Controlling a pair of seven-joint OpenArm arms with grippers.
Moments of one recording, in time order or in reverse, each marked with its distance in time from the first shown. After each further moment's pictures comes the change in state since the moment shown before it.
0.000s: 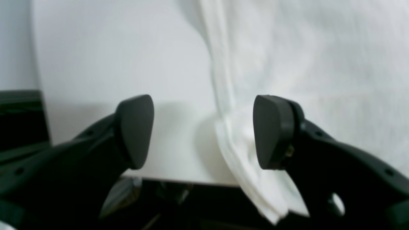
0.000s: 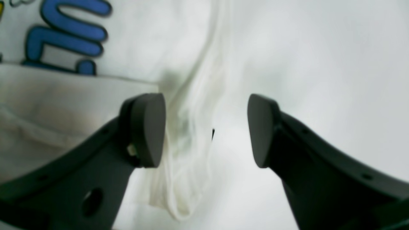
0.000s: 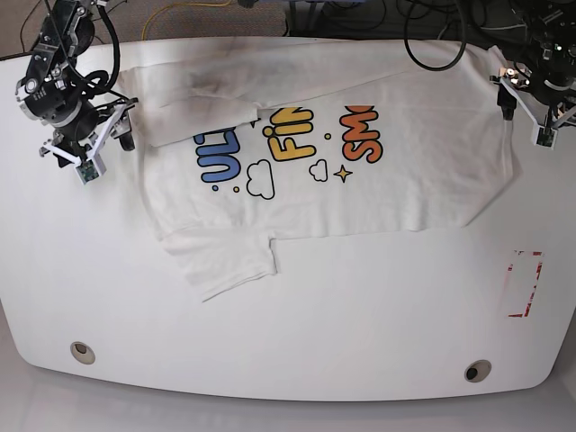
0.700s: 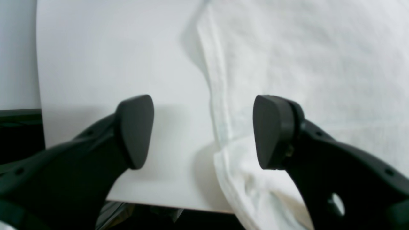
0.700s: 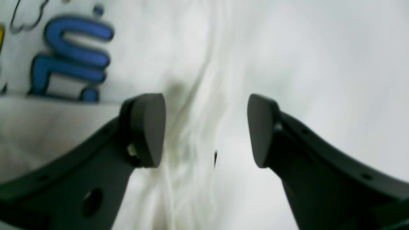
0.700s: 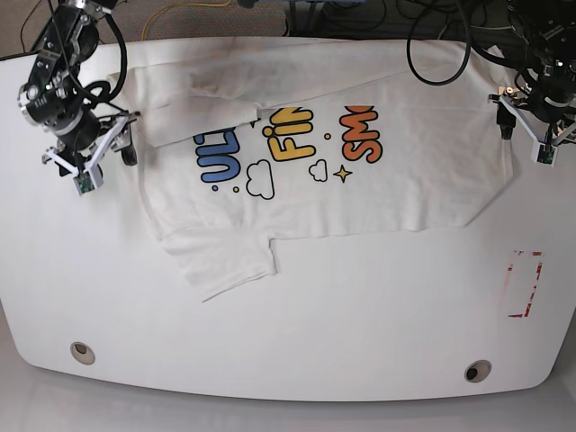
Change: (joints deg) left arm -5.8 0.2 0.1 -2.3 0.8 0.0 0.1; right arm 7.5 -2.0 -0.1 -6.0 -0.2 -0.1 3.1
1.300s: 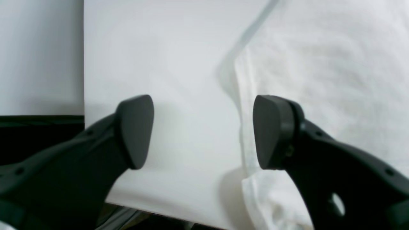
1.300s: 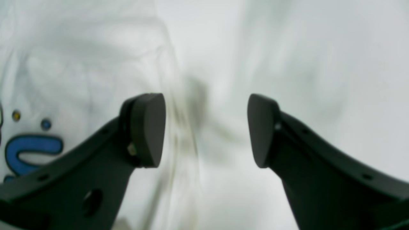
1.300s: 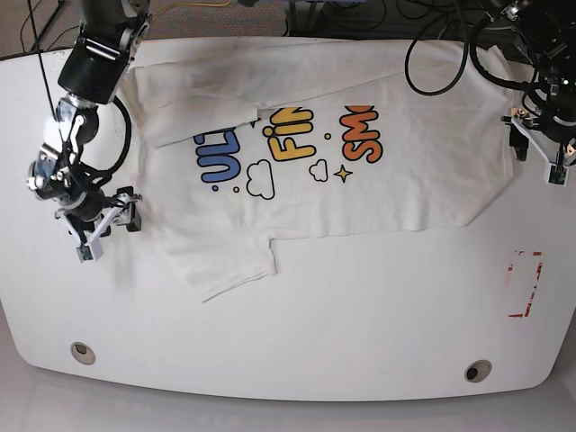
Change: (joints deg) left arm -5.9 -0.7 -0.6 -0.3 5.1 0.0 0.1; right arm 24.3 0.2 -3.5 -31.8 -8.8 -0.5 8.3
